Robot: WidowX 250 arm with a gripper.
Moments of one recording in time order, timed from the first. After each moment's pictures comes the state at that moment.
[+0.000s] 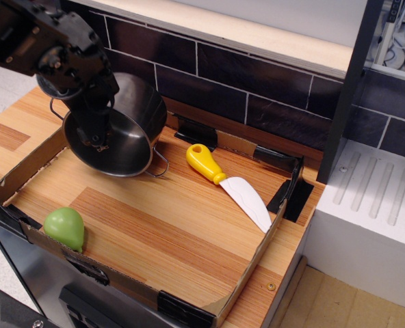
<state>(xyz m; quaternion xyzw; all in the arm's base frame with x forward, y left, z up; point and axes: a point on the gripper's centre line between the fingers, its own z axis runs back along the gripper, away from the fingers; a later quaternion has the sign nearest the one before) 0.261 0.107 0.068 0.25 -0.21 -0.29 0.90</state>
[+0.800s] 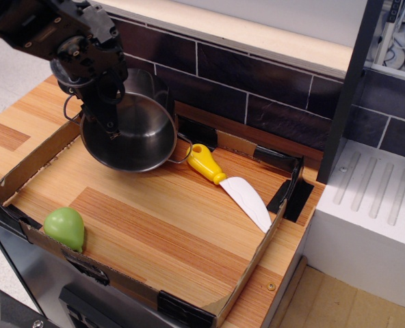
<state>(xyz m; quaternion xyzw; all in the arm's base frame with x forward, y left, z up) 0.270 0.108 0.075 0.25 -0.21 -0.22 0.92</state>
